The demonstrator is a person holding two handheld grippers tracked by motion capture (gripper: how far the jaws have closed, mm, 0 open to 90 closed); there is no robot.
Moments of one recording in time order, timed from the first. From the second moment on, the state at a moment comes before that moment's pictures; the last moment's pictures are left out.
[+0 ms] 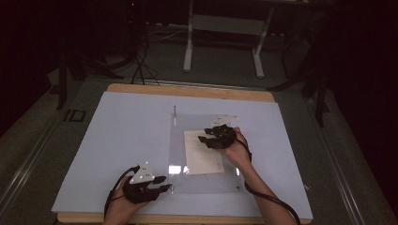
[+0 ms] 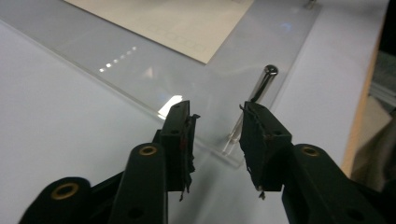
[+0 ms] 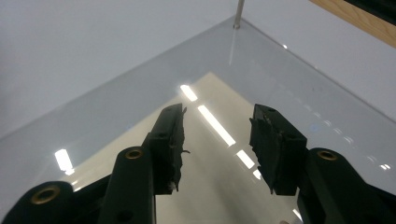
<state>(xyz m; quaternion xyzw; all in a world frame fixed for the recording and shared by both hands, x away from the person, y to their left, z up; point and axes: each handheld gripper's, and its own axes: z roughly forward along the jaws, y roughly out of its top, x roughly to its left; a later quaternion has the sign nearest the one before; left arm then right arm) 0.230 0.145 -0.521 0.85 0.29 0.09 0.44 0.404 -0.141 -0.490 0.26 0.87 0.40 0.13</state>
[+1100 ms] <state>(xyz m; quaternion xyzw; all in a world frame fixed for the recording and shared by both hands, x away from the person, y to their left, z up) 0.224 0.119 -0.529 0.85 0.28 0.11 0.44 0.507 -0.036 -0.505 0.32 0.85 0.40 0.14</state>
